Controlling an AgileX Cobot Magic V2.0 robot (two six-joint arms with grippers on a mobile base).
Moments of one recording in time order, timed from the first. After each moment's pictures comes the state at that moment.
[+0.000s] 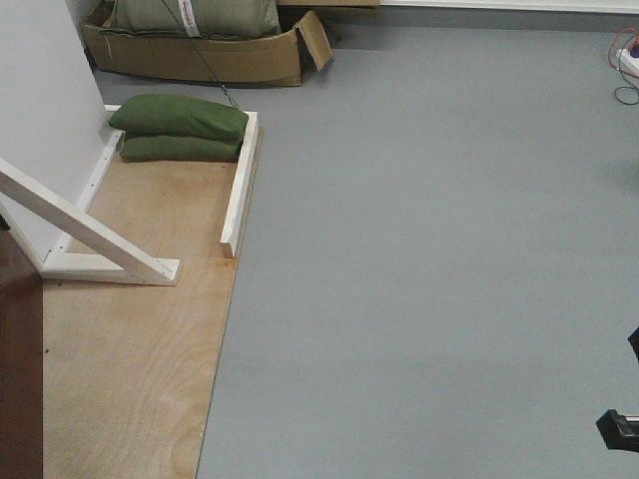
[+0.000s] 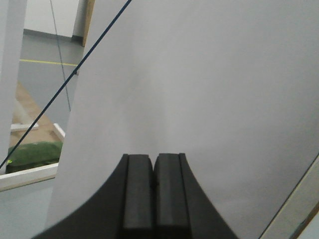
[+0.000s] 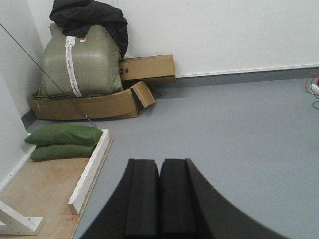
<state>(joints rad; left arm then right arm) 1.10 1.01 -1.43 -1.77 -1.27 1.81 0.01 -0.02 0.03 0.12 0.23 -0.02</state>
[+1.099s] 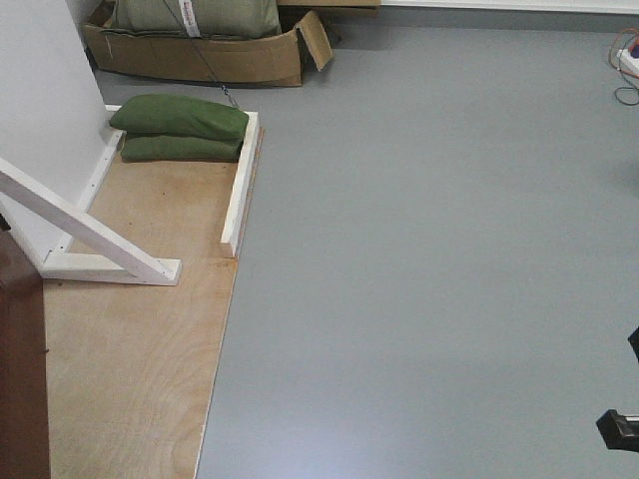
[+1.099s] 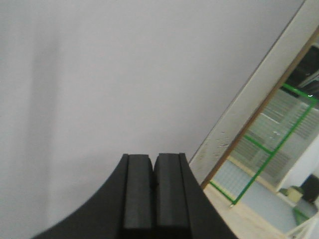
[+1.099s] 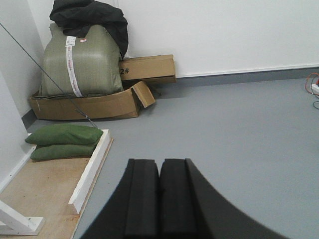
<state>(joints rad) 1.14 1.04 -1.43 -1.78 -0.86 1.57 0.01 -0.02 0.03 0.12 0.23 -0.02</state>
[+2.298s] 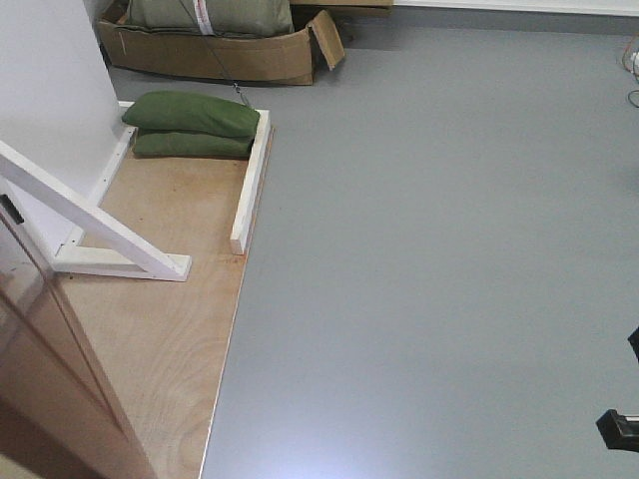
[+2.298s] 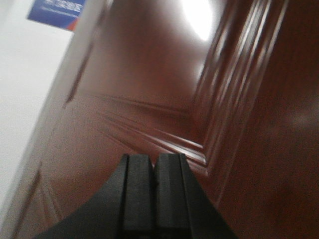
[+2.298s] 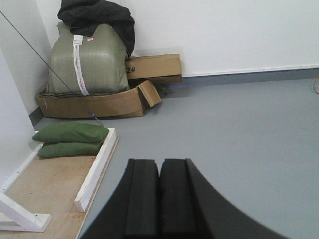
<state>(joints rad) 1.07 1.03 -1.43 -1.70 0.84 0.98 0.01 -0.02 0.03 0.12 0.23 -0.02</state>
